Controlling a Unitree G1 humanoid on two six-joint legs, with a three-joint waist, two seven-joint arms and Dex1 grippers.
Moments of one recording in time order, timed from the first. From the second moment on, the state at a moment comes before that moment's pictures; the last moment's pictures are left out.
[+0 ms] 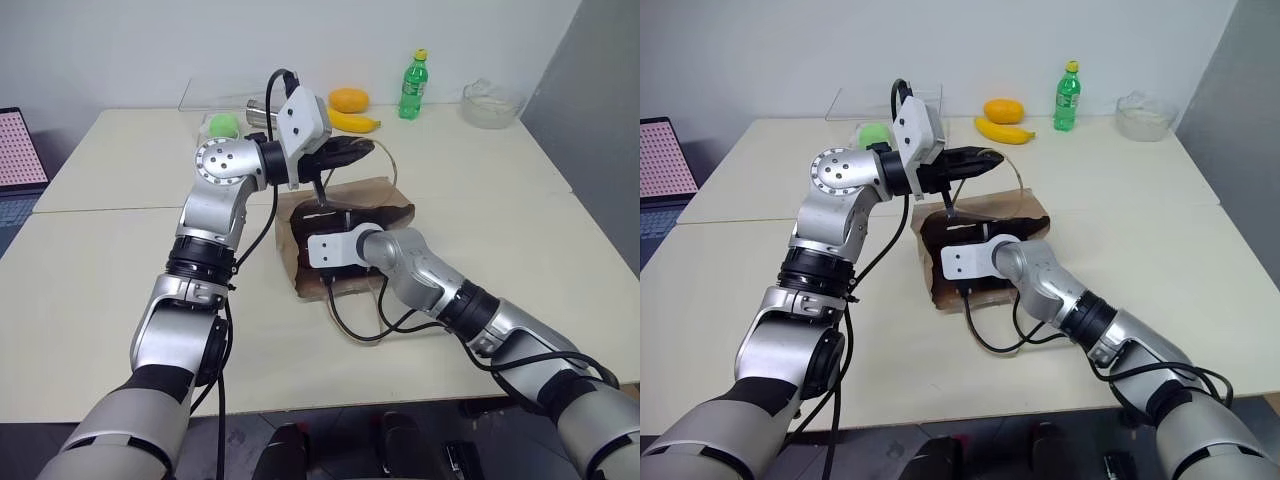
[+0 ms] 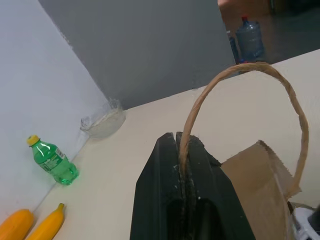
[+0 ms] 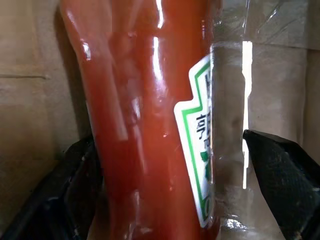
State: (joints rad) left arm -1.06 0.37 -0.07 0.49 -0.16 -0.04 -1.08; right arm -0.98 -0.30 0.81 0.33 -0.52 0.42 0.61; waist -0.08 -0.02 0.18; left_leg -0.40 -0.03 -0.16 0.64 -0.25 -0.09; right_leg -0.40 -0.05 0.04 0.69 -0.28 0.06
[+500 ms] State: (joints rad) left arm -1.06 0.37 -0.07 0.48 -0.16 -0.03 -1.06; right arm -0.94 -0.31 0.72 0.33 -0.53 0.32 0.66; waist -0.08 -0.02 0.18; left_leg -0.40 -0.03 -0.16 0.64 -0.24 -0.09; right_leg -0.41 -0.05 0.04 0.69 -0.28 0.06
